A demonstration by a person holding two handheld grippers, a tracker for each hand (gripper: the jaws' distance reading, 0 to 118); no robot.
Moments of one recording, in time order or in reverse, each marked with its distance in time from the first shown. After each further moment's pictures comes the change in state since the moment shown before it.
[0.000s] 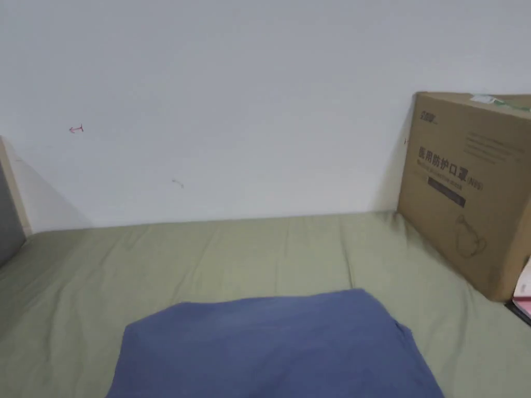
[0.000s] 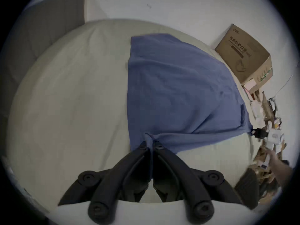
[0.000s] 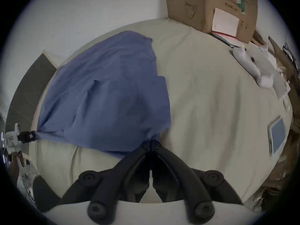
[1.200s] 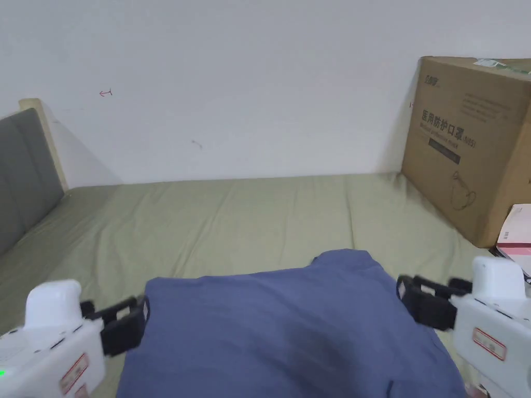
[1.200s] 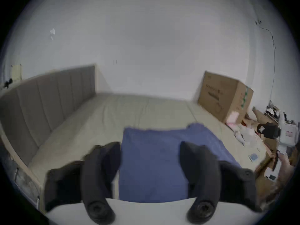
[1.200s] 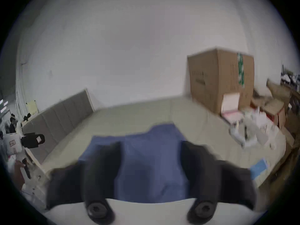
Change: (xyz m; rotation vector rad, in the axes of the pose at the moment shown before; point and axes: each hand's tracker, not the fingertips) left arm 0.137 -0.038 0.196 0.755 0.111 -0.179; right arm -0.150 -0.001 0.209 0.724 0.146 0.143
